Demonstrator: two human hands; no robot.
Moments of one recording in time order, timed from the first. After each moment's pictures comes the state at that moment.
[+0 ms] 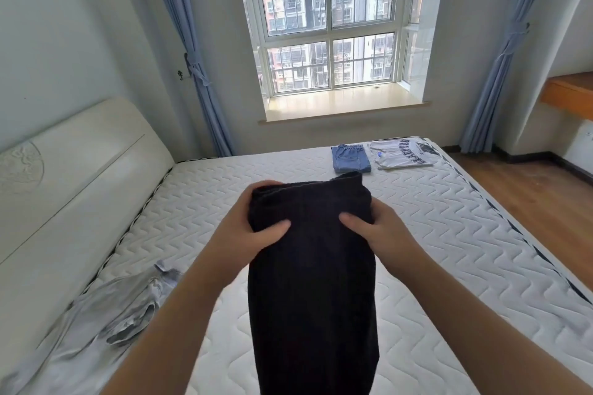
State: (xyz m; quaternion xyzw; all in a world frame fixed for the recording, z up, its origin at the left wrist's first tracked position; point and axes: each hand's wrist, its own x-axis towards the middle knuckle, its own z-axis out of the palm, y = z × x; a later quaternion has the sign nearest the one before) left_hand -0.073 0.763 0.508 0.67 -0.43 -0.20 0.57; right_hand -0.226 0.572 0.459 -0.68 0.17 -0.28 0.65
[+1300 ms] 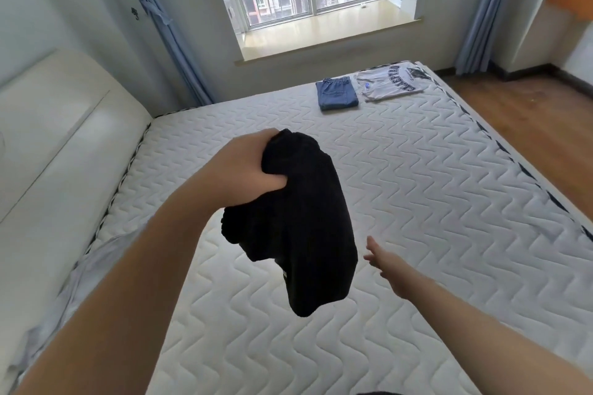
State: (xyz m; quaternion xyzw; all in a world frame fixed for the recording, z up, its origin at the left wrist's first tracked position) left_hand -0.095 0.699 0.525 0.79 -0.56 -0.13 0.21; right_hand -0.294 0.553 0.218 -0.54 0.49 0.02 0.68
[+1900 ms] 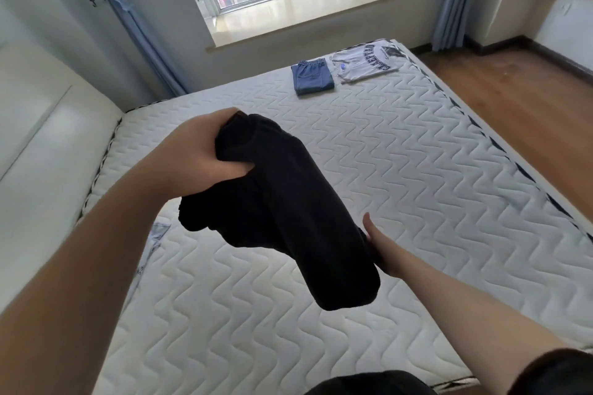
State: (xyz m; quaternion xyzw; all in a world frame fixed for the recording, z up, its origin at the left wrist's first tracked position) left_hand -0.117 0.684 0.532 0.77 -0.59 -0.12 0.23; right_hand -0.334 0.513 0.188 -0.47 0.39 0.03 0.79
